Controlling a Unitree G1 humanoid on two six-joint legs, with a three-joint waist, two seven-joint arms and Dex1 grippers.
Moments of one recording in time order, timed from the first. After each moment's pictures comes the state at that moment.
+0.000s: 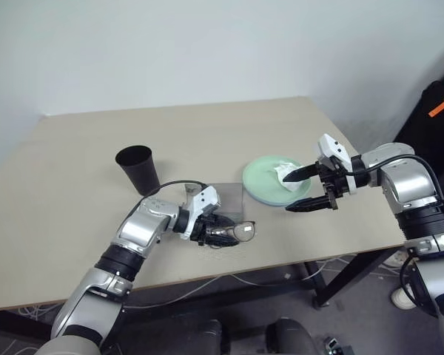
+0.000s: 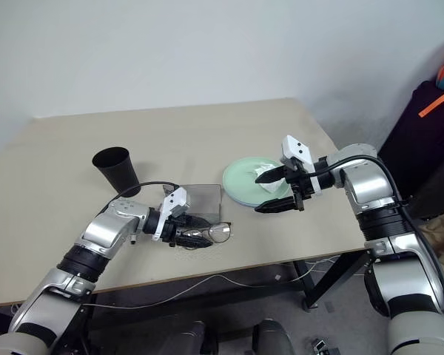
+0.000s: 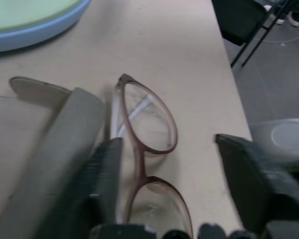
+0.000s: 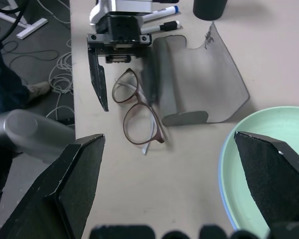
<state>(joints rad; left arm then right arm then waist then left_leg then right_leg) -0.57 0.53 -0.34 0.29 -0.24 0.48 -1.28 -0.85 -0.65 0.22 0.35 0.21 0.42 1.52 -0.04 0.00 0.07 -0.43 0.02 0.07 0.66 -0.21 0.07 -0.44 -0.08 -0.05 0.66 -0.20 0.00</state>
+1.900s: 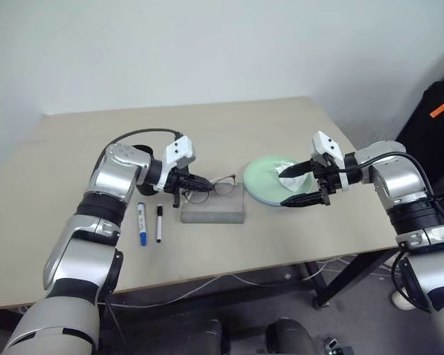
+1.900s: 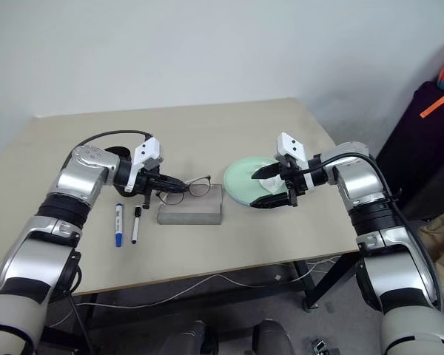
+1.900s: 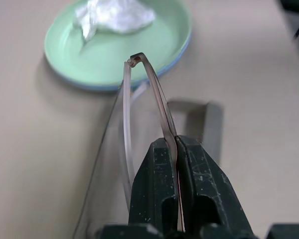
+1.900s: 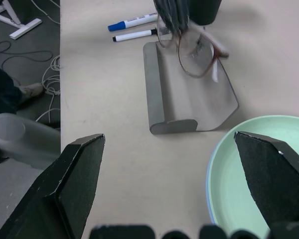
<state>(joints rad) -0.96 0.57 -0.27 0.87 -0.07 0.07 -1.40 -0.89 -0.60 0.23 0.45 0.19 0.36 1.50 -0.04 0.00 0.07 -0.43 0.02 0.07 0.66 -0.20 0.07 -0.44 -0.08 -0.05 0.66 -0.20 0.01</state>
